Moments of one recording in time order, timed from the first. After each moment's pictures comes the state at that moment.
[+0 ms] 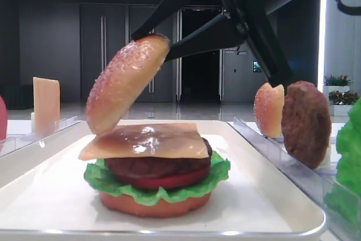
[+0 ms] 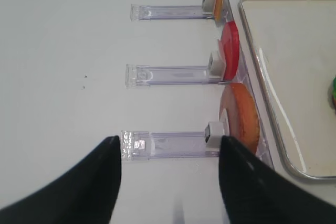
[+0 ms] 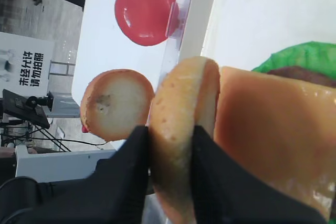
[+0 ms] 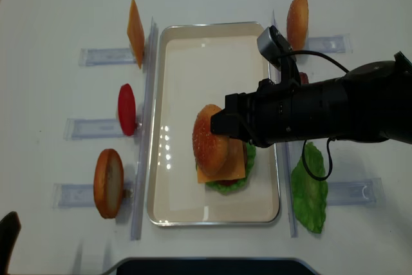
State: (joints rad) left arm 0.03 -0.02 -0.47 -0.01 1.11 0.01; right arm 0.59 1.59 -0.73 1.78 0.67 -1.06
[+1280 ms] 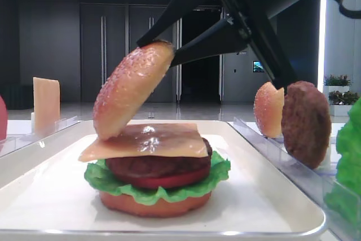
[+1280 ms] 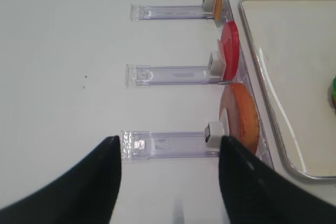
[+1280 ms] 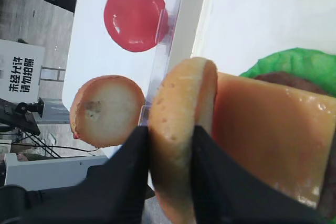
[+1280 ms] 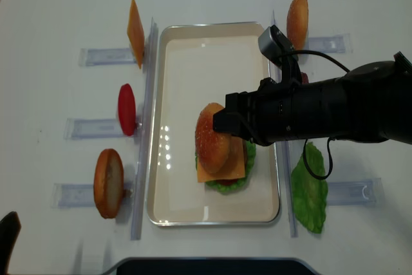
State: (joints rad) left arm 0.03 -0.02 -0.47 -0.01 1.11 0.01; right arm 0.59 1.59 -0.73 1.78 0.63 -1.06
